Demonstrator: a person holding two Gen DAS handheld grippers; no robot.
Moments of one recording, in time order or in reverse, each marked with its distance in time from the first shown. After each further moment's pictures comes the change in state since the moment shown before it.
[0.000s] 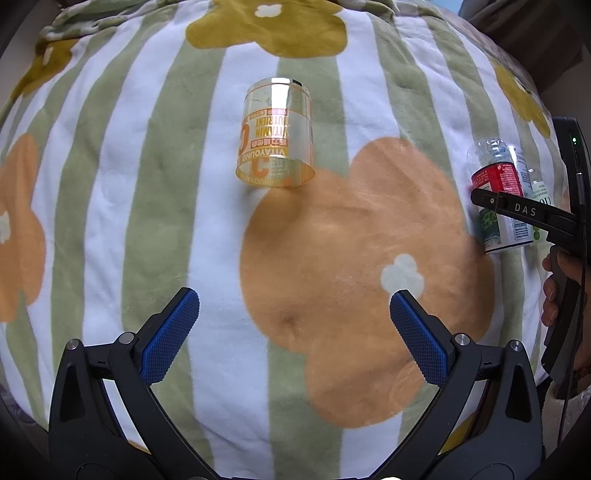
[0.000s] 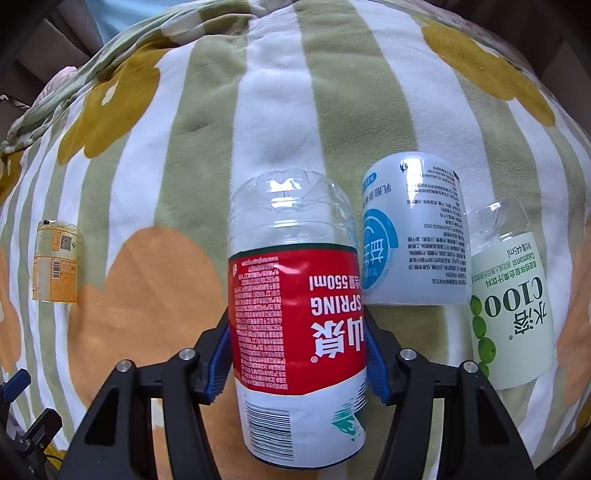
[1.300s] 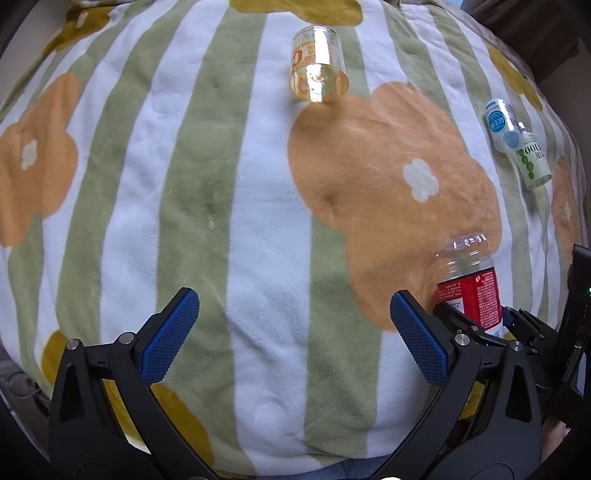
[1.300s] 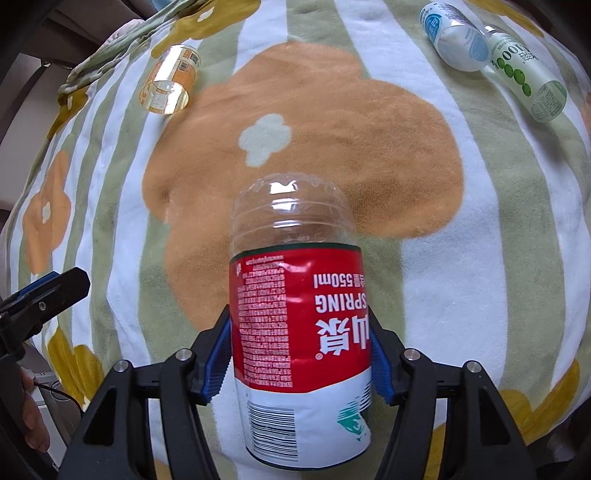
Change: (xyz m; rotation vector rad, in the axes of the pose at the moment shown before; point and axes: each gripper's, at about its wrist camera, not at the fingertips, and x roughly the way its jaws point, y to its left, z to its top) left arm -0.033 0.034 -0.098 -0.009 0.018 0.004; right arm -0.022 0.085 -0.196 0.024 0.081 0.183
